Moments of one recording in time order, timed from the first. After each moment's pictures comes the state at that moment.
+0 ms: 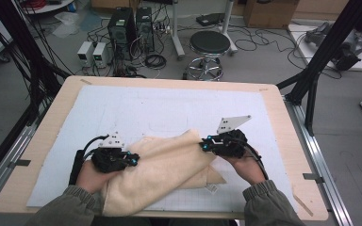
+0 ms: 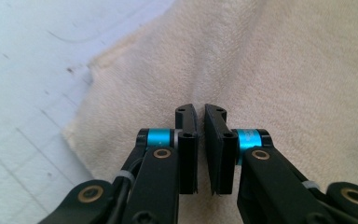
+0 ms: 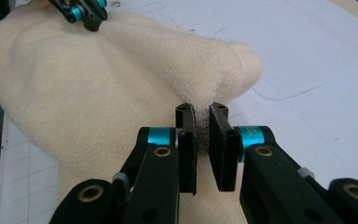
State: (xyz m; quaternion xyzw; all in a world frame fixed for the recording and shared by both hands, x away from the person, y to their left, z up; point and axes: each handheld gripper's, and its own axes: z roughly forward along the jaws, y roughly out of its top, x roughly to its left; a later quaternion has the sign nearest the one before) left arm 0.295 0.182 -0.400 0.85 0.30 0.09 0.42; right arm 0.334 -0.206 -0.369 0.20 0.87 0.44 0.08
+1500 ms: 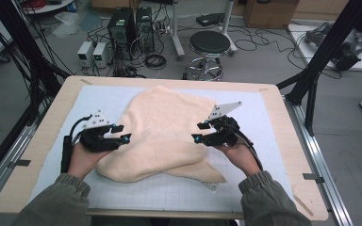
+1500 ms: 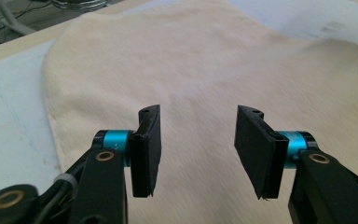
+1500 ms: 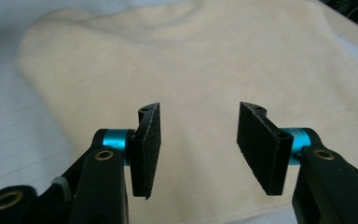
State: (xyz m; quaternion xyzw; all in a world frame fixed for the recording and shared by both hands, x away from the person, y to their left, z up) left arm 0.320 0.215 -0.379 0.81 0.32 0.18 0.46; right arm 0.360 -0.186 -0.353 0.22 0.87 0.43 0.09
